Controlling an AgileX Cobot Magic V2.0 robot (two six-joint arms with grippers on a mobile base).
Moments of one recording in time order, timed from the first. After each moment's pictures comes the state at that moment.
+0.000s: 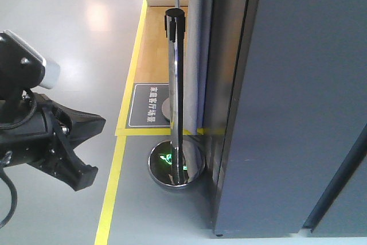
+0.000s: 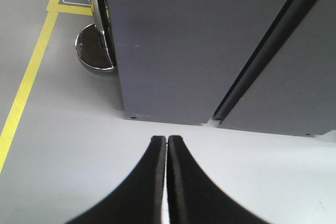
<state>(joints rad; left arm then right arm) -0.60 1.03 -0.90 -0.14 0.57 0.17 0.06 0.46 -0.76 -0.09 1.13 0.01</state>
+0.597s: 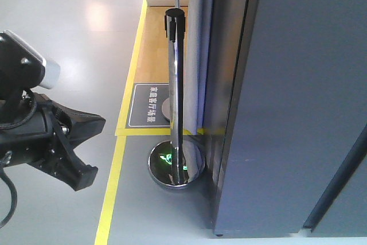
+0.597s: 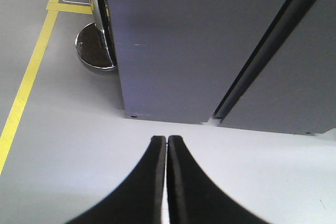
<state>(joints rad) -0.60 1.03 -0.90 -0.14 0.57 0.17 0.06 0.46 -0.76 -0.09 1.13 0.01</state>
